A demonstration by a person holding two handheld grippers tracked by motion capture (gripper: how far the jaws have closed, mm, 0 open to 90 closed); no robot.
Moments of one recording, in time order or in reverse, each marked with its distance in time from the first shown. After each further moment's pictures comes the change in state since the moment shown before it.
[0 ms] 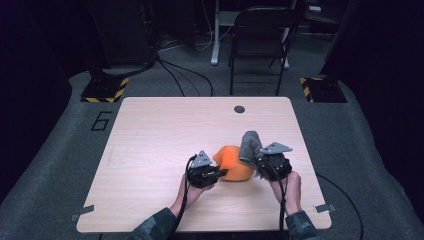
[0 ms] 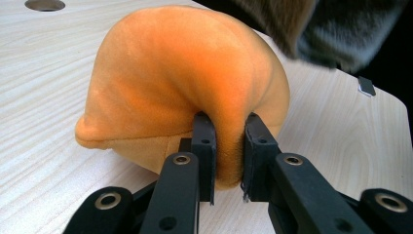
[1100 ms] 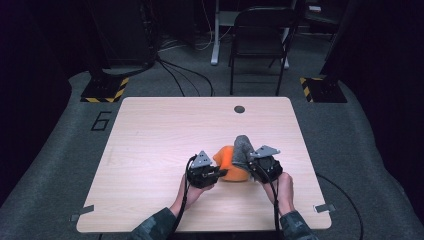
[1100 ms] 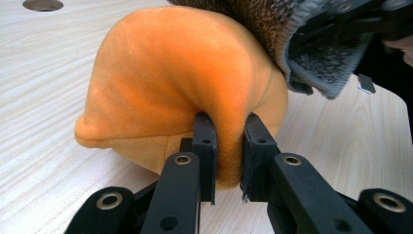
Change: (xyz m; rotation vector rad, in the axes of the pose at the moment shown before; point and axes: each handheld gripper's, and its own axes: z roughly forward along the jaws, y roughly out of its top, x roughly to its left) left arm -0.001 0.000 0.001 0.001 0.000 0.008; right arm 0.008 -0.006 0.022 0.030 0.021 -0.047
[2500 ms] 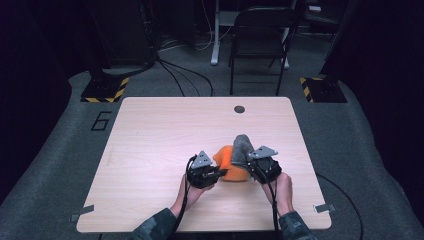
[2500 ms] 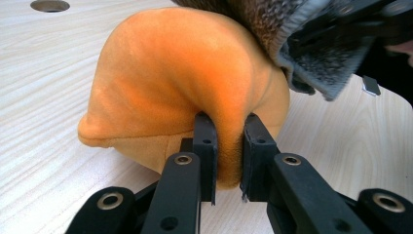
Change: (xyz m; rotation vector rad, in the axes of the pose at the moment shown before) left arm -0.001 0.001 -0.001 0.000 0.017 -0.004; right arm 0.005 0.001 -0.001 0.000 -0.042 -0.016
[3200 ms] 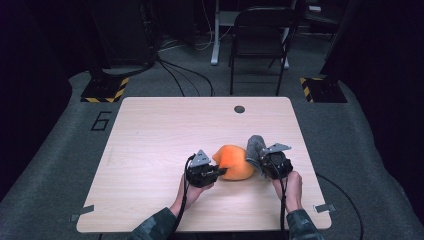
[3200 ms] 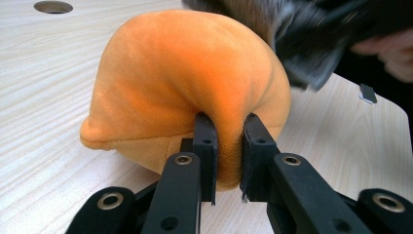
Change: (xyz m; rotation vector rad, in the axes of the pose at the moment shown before) left arm 0.001 0.001 -0.001 -0.018 -0.005 -0.036; right arm -0.036 -0.013 0.008 0.049 -0.024 0.124
